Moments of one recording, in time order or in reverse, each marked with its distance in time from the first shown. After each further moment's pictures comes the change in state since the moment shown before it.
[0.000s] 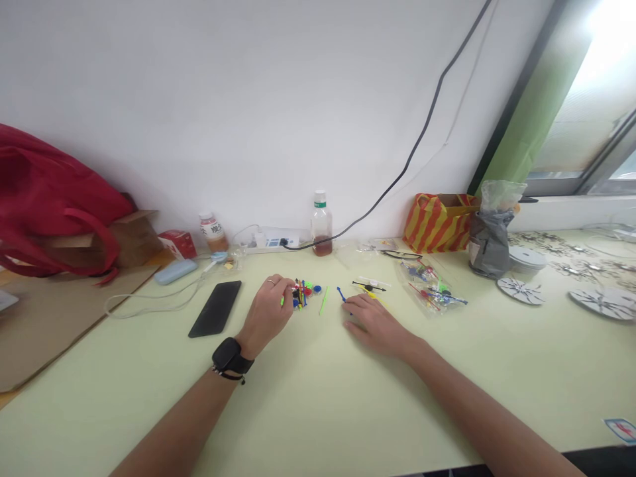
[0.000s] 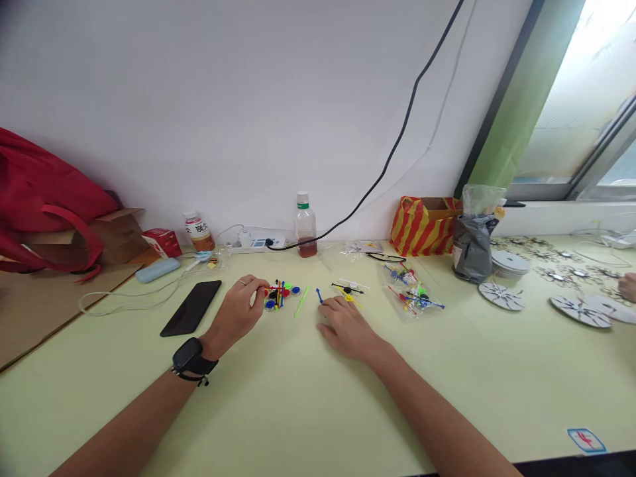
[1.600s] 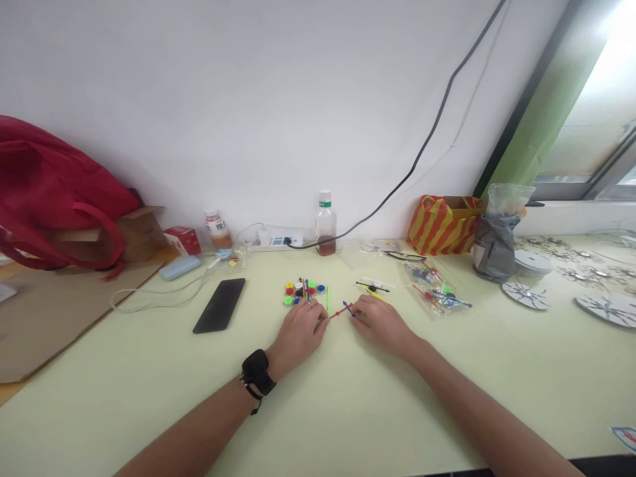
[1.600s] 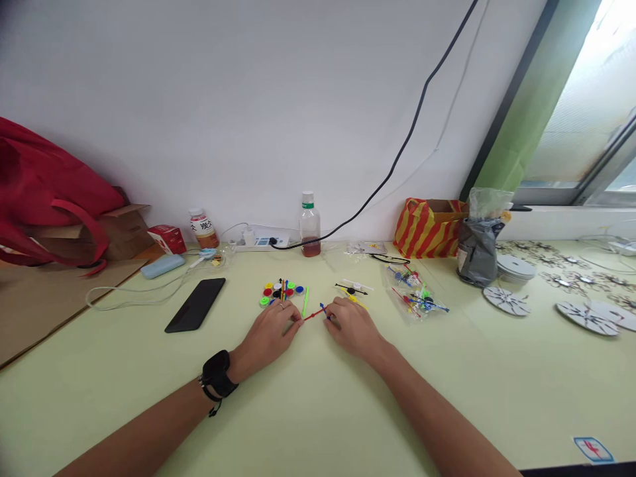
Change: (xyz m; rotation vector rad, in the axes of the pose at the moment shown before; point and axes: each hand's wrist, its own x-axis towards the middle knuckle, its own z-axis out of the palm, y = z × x) left_hand -0.035 0.044 0.029 -0.036 -0.289 0.077; right_hand 0.007 0.000 0.005 -0.050 0.024 0.161
